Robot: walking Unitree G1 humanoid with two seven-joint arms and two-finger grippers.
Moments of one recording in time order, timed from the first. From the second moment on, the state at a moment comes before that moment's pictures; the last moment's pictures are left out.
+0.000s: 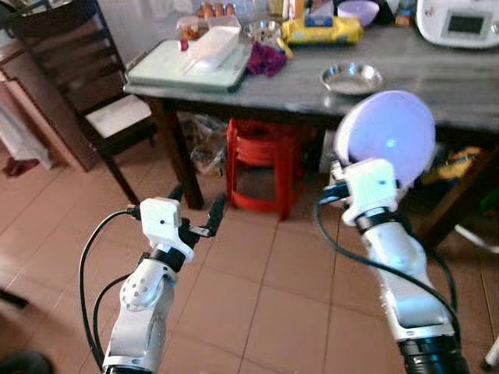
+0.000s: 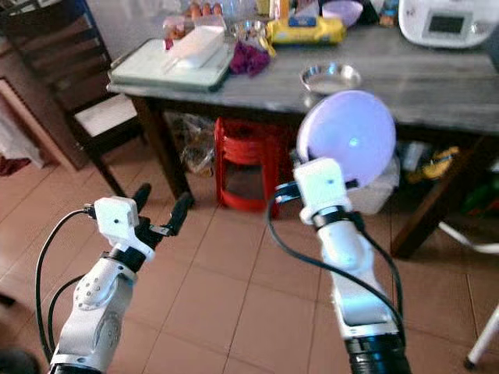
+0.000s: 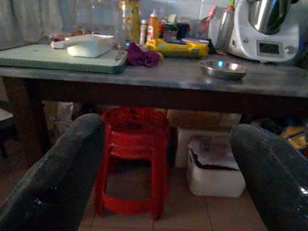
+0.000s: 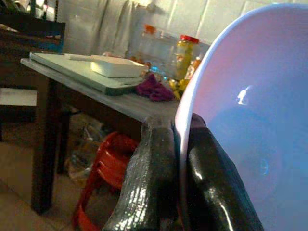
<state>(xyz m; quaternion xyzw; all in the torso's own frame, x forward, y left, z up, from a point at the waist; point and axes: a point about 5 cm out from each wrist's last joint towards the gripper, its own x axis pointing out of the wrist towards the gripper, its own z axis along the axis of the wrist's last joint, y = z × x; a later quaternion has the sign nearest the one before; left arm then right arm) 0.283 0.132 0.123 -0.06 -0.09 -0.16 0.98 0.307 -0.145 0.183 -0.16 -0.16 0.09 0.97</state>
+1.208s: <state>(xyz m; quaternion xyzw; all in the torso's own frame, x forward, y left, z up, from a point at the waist) 0.281 0.141 0.121 -0.05 -0.09 -0.16 0.98 0.308 -0.122 0.183 -0.15 -0.17 0.13 0.97</state>
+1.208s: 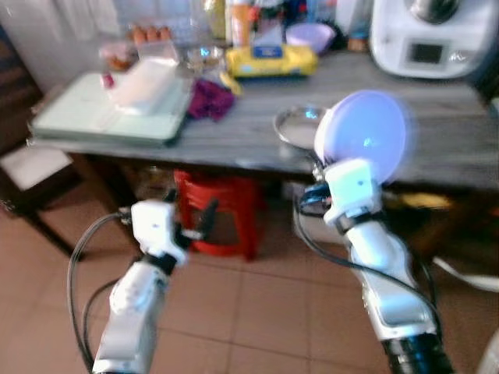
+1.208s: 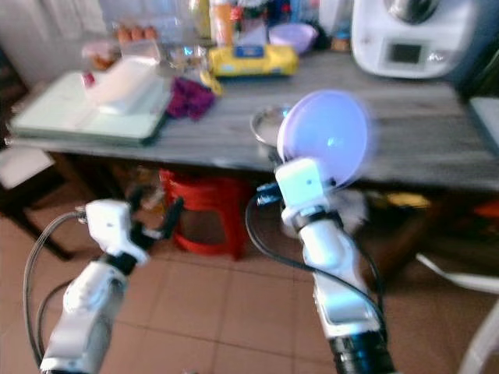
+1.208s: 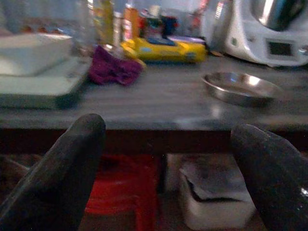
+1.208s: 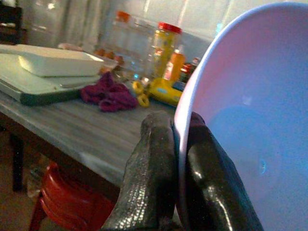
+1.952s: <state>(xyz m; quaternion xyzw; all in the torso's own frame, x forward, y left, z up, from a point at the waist) 0.279 0.132 0.120 -0.06 -0.09 -0.17 0.98 0.307 -0.126 0.182 -0.16 -0.17 0.12 0.96</state>
